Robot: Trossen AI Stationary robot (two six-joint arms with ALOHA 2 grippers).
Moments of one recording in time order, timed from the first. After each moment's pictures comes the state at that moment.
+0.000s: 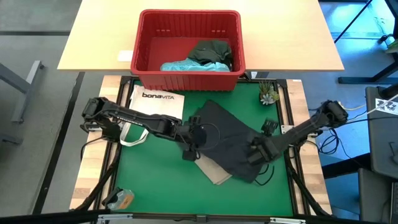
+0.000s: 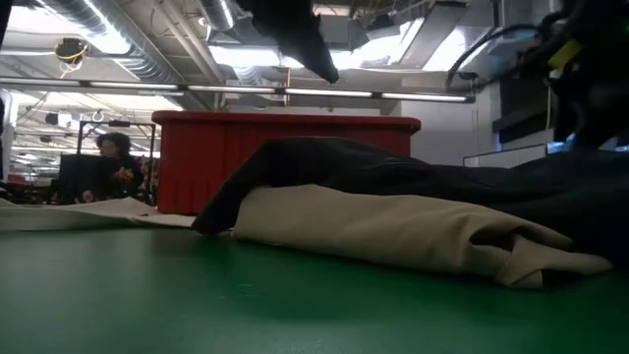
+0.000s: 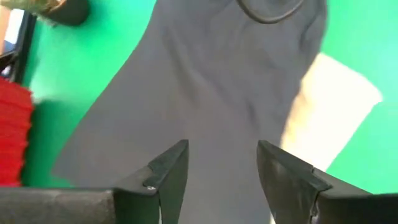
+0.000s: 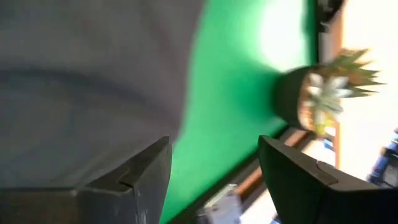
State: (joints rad) left arm -0.18 1.72 1.42 -0.59 -0.24 0.05; right arm 0.37 1.45 0.98 -1.45 0.48 0.86
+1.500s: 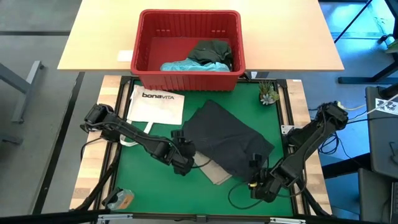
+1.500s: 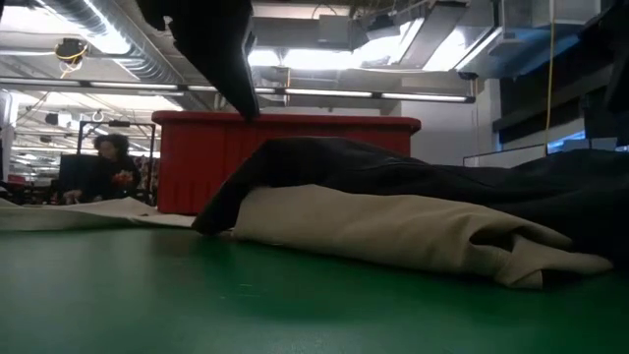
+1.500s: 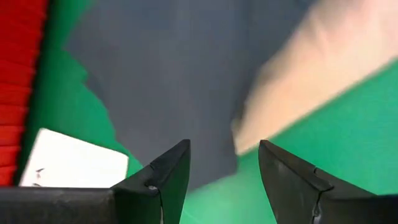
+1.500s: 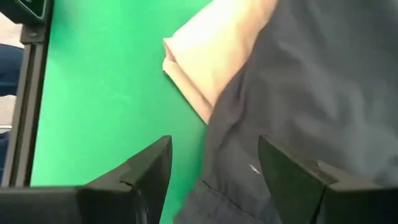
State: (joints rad) left arm -0.38 1.80 1.42 -0.93 -0.53 -0.44; right arm 0.71 1.50 0.98 -0.66 0.47 0.81
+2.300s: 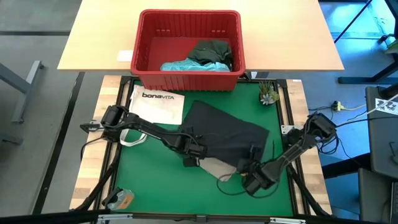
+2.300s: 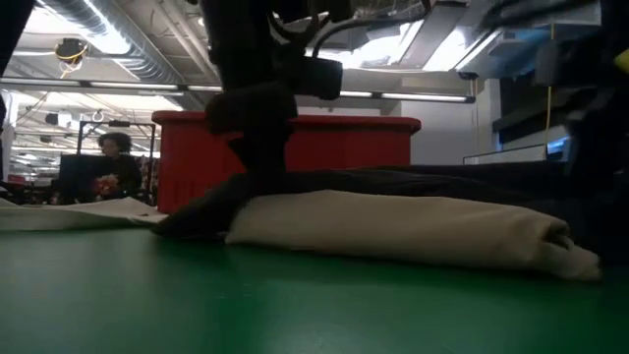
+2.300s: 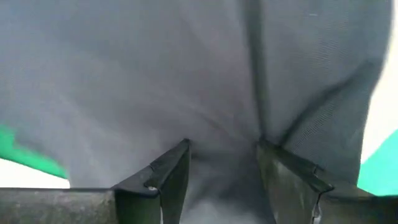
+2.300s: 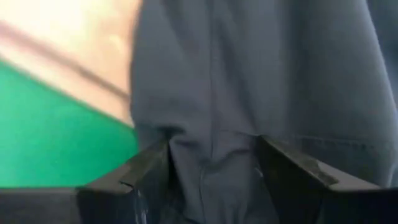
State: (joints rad) left arm -0.23 1.98 1.42 -0.81 -0.34 -0.30; right arm 0.57 1.73 0.98 -0.92 0.52 0.90
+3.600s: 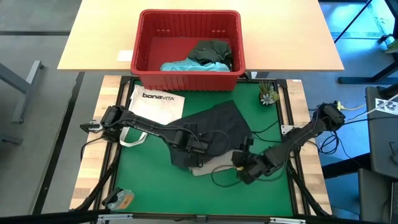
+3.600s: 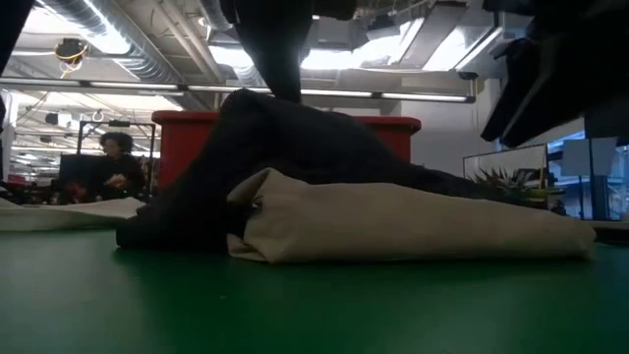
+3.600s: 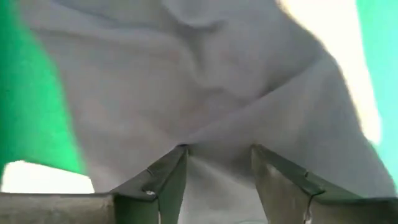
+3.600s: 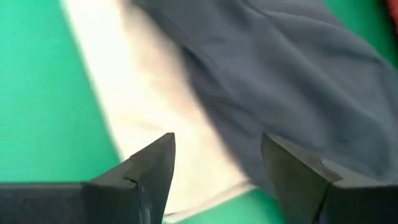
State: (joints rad) left arm -0.25 1.98 1.74 -1.11 -0.29 -0.26; right arm 0.47 1.53 0.98 -0.70 0.59 0.59
